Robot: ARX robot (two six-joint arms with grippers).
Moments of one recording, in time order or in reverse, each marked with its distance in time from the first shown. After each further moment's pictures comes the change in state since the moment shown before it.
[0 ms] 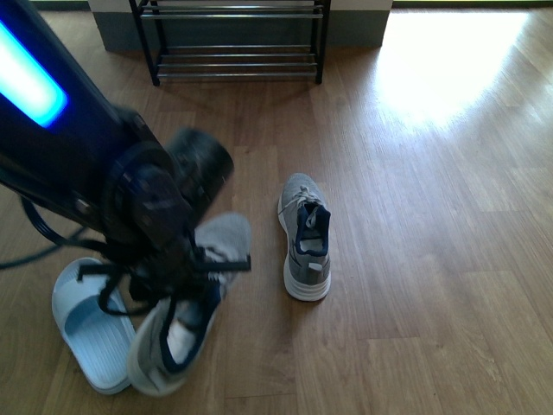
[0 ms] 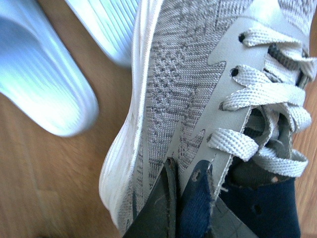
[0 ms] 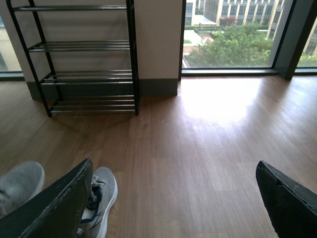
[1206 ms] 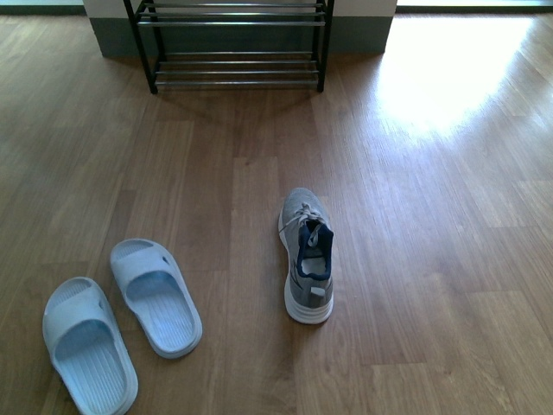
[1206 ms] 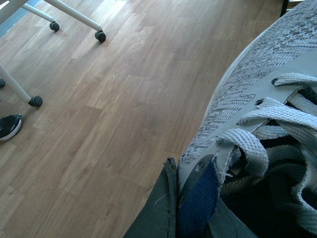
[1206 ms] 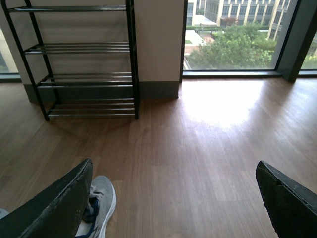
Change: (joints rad) left arm 0.237 -1.643 -0.739 -0.301 -0.421 0.356; right arm 0.000 -0.001 0.000 0.000 0.000 0.000
